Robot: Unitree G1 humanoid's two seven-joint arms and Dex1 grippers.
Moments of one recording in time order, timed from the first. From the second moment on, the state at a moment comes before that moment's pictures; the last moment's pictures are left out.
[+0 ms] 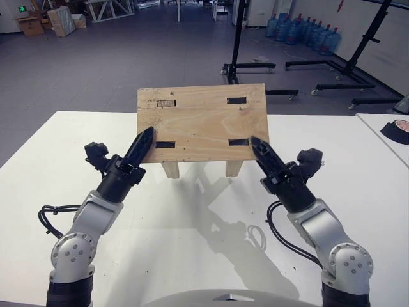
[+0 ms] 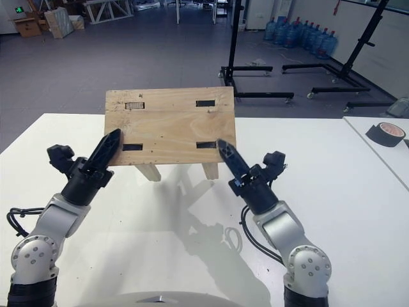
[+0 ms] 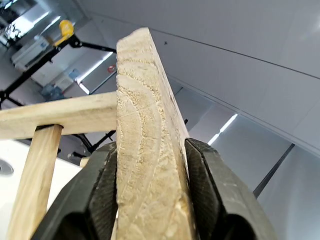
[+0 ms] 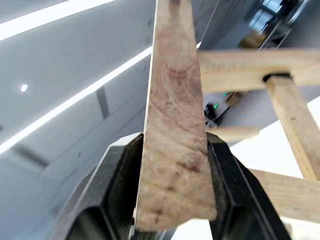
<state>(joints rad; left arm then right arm) 0.05 0.31 0.12 -0.50 -1.46 0.44 -0.21 0.04 -0.12 -0.16 -0.60 1.56 0.55 -0.04</state>
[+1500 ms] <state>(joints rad) -0.29 0.49 0.05 -0.48 -0.77 0.60 0.50 -0.28 -0.34 -0.02 -0.53 0.96 0.49 -0.55</state>
